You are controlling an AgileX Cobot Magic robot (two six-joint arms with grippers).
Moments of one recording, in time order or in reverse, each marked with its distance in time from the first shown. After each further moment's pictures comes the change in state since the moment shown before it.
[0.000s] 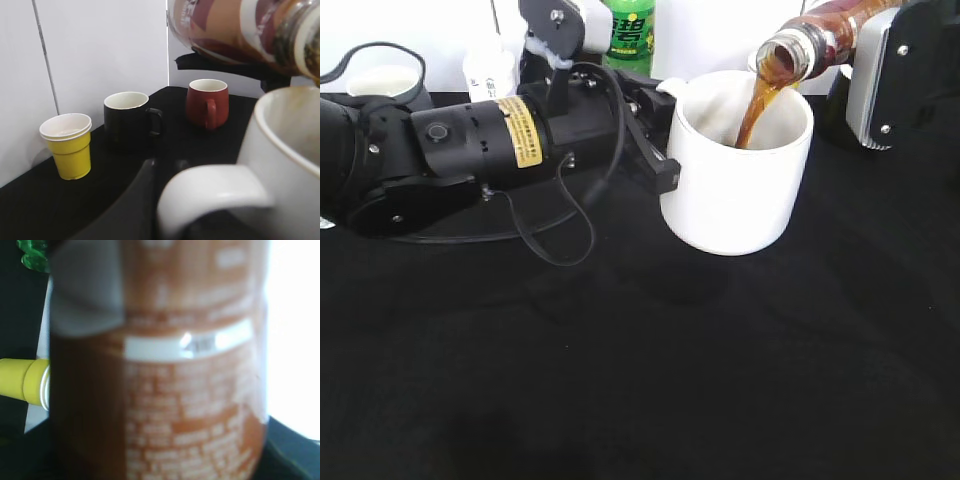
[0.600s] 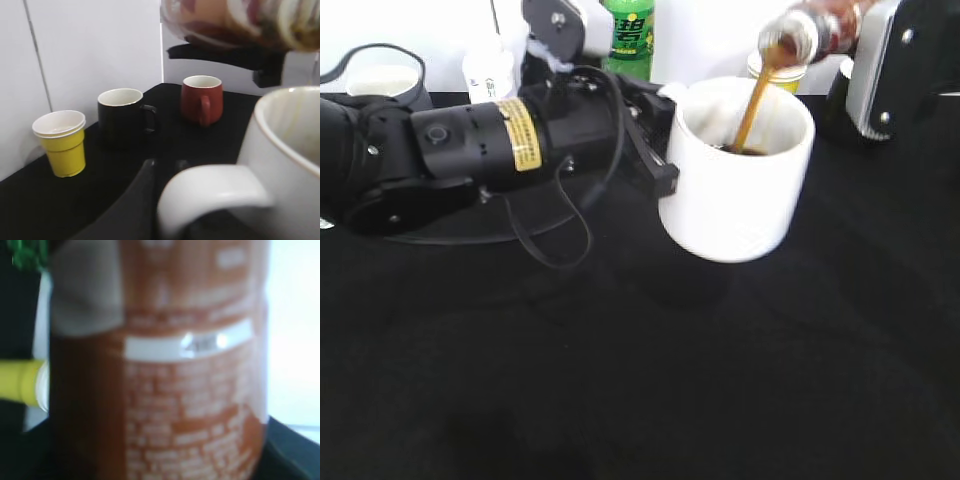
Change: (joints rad) left arm 0.006 0.000 0.000 0.036 0.001 -0.030; right arm 0.000 0.000 -0.002 0.042 -0.007 0.030
